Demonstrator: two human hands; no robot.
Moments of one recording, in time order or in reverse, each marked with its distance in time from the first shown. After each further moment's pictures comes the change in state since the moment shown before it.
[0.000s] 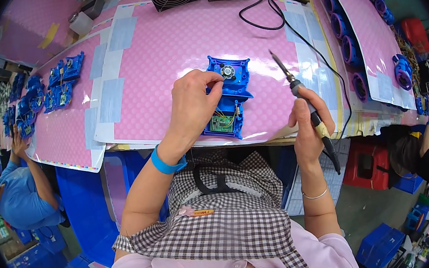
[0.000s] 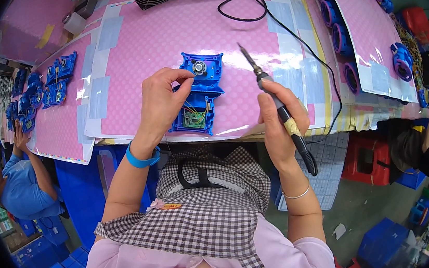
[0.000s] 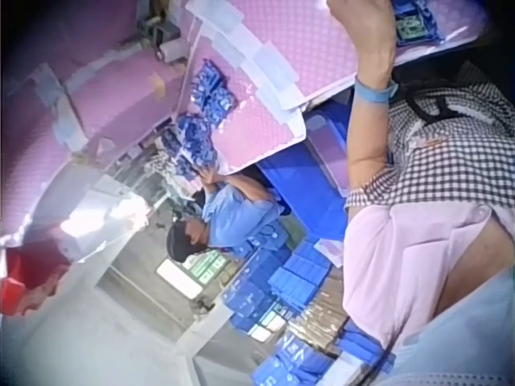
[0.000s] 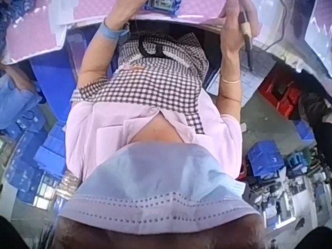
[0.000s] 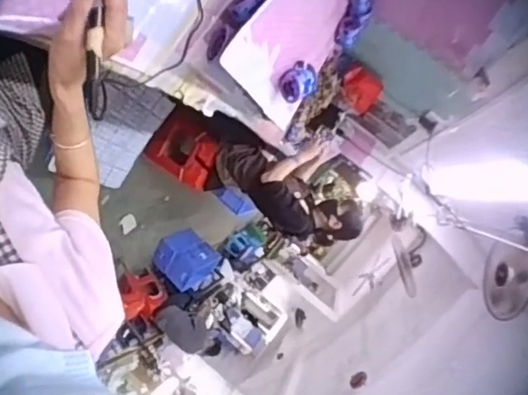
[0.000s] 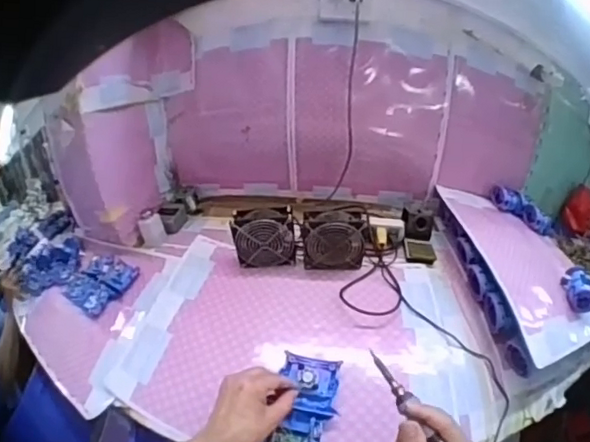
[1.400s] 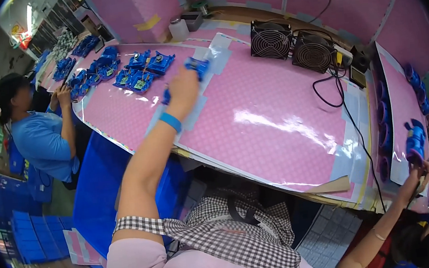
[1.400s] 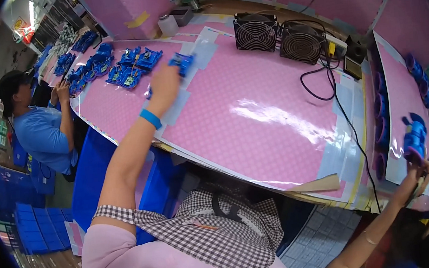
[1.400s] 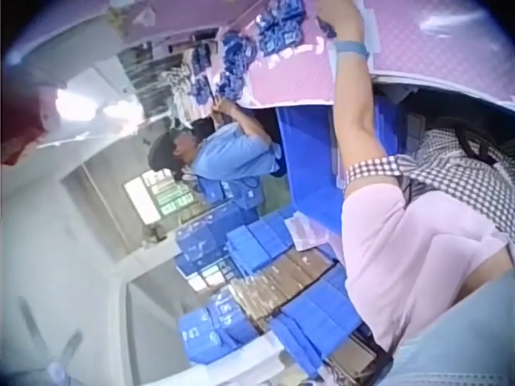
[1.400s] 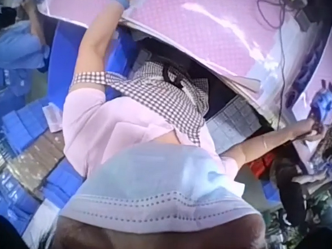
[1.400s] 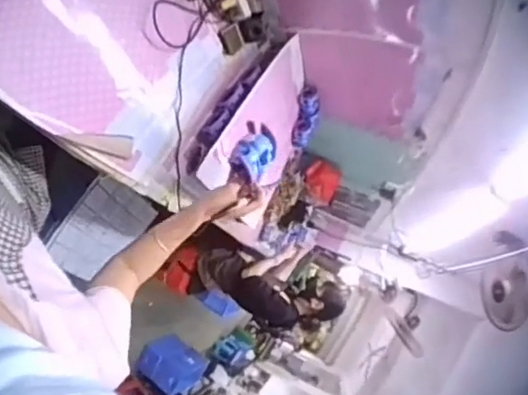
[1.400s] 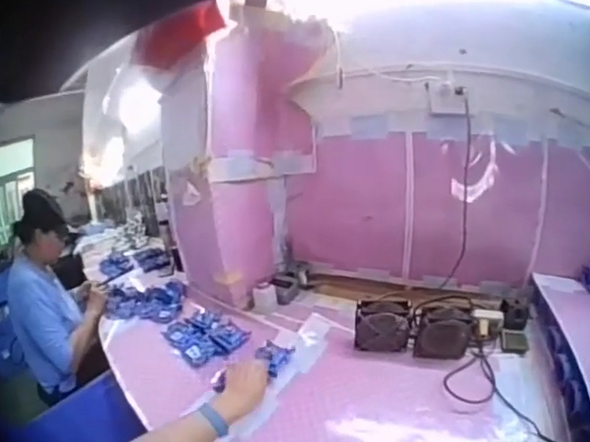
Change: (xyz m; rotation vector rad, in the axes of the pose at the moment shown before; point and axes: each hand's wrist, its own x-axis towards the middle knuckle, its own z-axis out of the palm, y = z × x) left_hand 0.051 -0.134 -0.142 0.826 0.243 -0.337; right_hand 0.151 0.072 -0.249 -0.245 0.432 -0.419
